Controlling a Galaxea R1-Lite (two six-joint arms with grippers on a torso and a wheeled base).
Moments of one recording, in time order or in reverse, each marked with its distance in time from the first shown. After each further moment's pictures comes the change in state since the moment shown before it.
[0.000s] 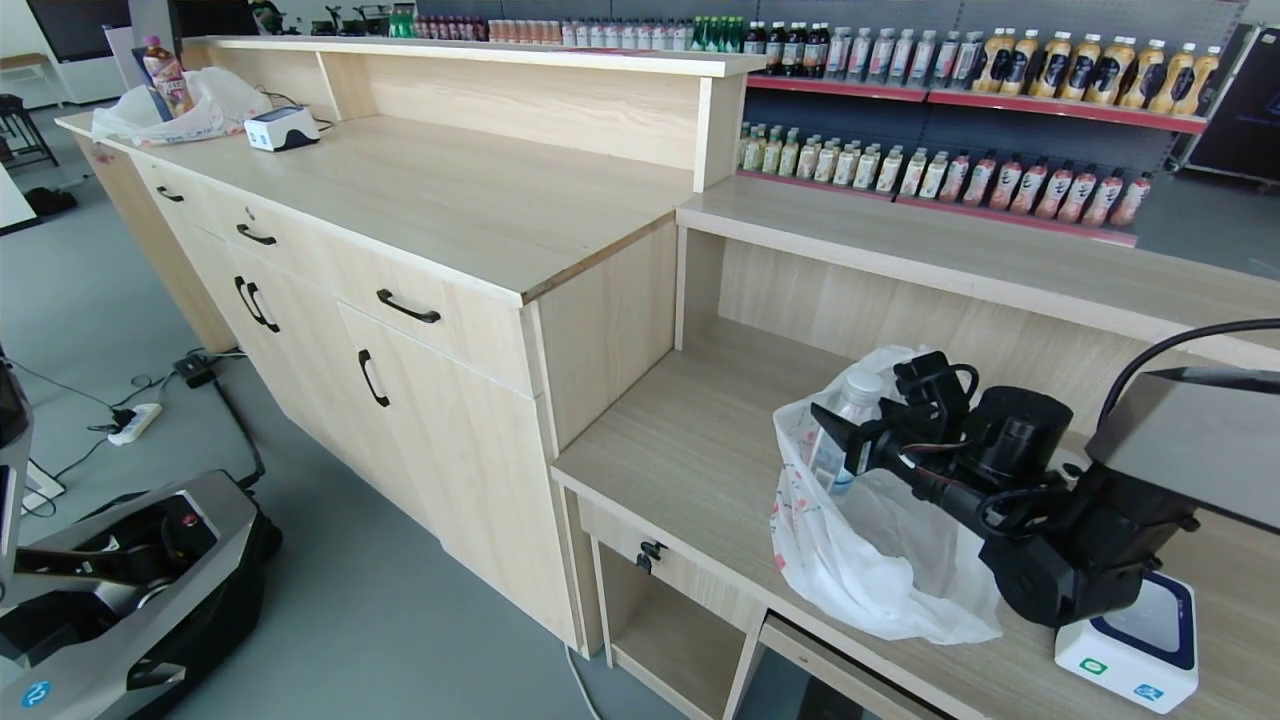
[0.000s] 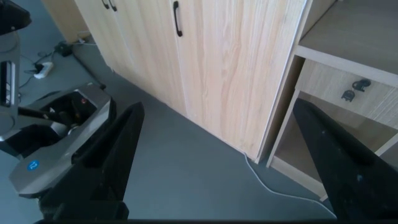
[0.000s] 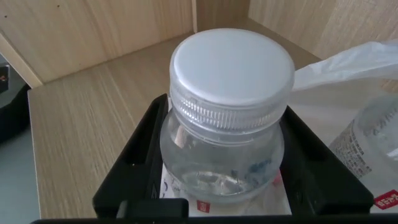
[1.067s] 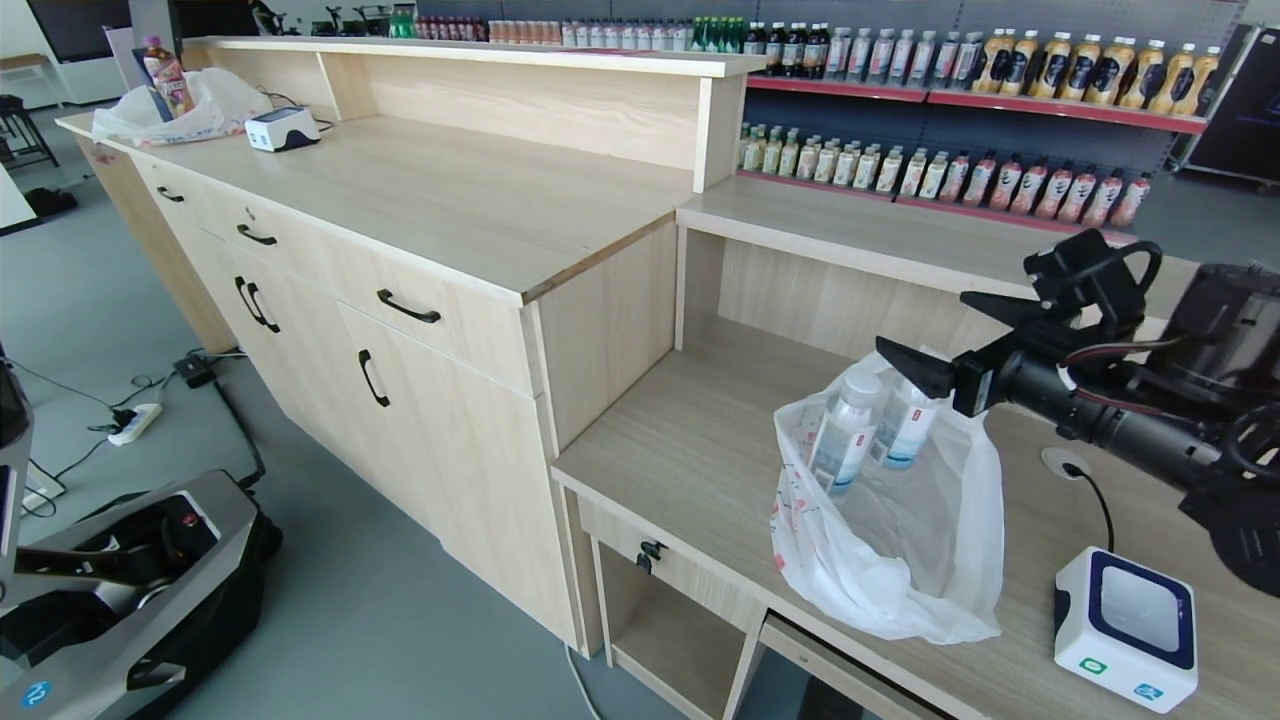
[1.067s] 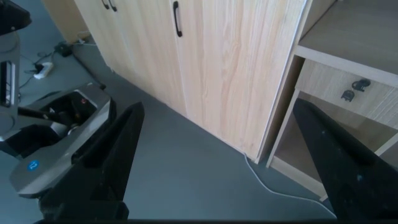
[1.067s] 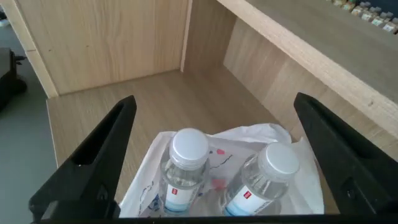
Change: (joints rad) left arm 0.000 0.000 0.000 0.000 0.000 0.000; right arm -0.050 -0.564 0.058 0.455 0.034 -0.212
